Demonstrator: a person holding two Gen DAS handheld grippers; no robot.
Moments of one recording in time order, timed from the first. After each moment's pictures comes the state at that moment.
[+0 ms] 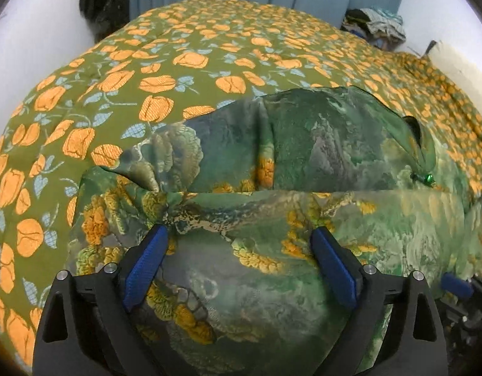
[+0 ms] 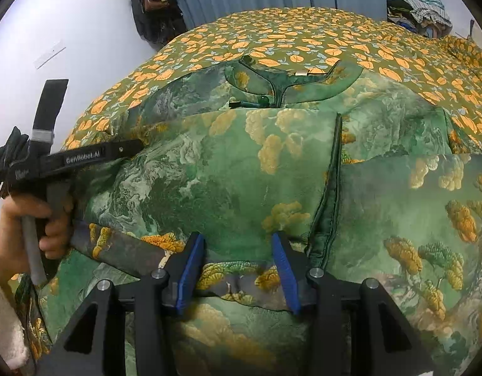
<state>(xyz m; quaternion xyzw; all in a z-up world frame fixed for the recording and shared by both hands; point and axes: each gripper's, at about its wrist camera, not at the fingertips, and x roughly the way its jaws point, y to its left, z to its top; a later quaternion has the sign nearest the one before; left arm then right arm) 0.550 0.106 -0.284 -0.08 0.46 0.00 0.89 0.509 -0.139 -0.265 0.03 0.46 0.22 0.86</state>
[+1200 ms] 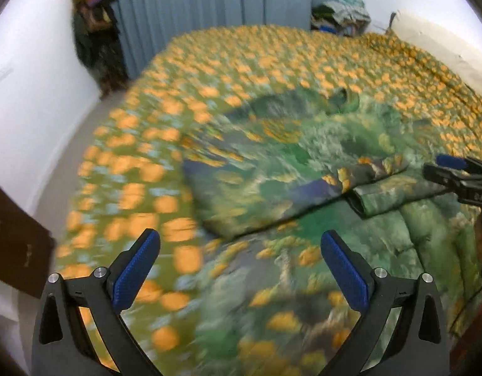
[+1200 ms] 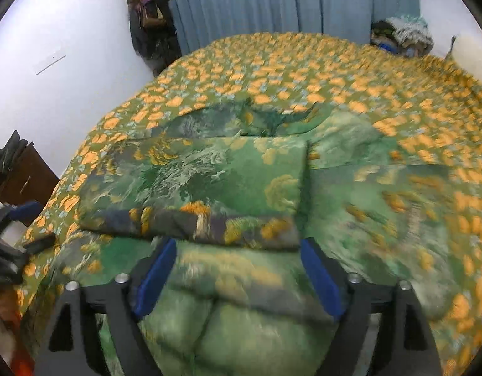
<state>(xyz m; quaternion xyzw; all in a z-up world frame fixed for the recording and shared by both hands) 0.337 0.118 -0.152 0.04 0.41 0.00 0.91 0.413 -0.166 -0.174 0.02 0.41 0.17 0.90</state>
